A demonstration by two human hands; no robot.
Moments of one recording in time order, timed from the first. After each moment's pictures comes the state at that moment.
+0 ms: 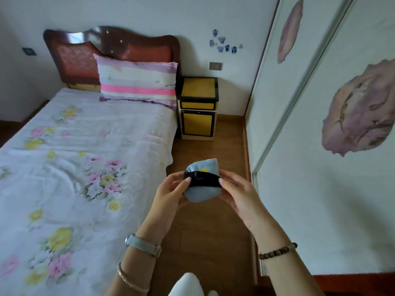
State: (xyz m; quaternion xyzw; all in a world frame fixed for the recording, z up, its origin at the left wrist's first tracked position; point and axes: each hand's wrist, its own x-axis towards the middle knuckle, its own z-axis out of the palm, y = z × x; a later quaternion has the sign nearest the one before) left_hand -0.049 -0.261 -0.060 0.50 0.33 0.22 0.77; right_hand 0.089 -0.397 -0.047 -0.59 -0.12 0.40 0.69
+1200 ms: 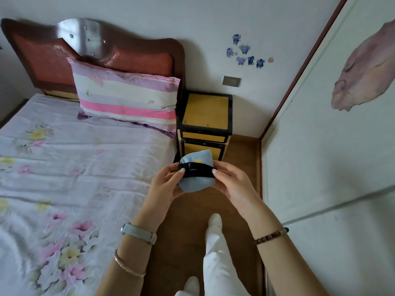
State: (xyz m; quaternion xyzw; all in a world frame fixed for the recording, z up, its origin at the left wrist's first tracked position) left_hand 0.304 0.097 -0.074 0.46 0.38 0.23 0.77; right_hand 0.453 -0.024 -0.062 -0.61 -0.15 0.46 0.63
